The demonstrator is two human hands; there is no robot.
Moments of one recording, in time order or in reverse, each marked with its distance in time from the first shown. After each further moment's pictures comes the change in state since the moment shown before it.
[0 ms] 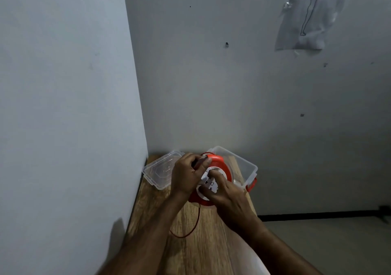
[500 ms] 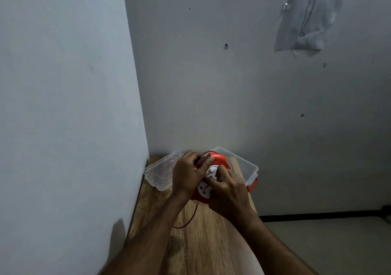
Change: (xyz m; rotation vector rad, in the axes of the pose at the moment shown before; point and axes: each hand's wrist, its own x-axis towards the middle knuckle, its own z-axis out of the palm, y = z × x) left_hand 0.005 0.010 -0.002 0.050 0.004 -0.008; right_hand 0.023 0.003 0.006 0.078 0.071 0.188
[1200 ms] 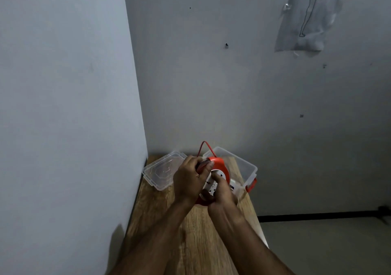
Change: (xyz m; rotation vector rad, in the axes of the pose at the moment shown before) left_hand -0.020 -0.002 0.010 0.084 0.029 -0.008; right_hand 0.043 -0.052 -0.006 1.583 0.418 1.987
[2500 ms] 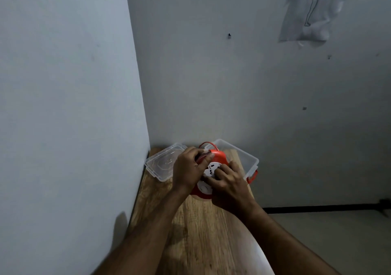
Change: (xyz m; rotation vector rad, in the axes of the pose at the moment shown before) left_hand 0.008 -0.006 -0.009 -0.075 -0.052 0.003; right_hand 0.060 -0.031 -0.057 -1.695 -0.584 -2.176
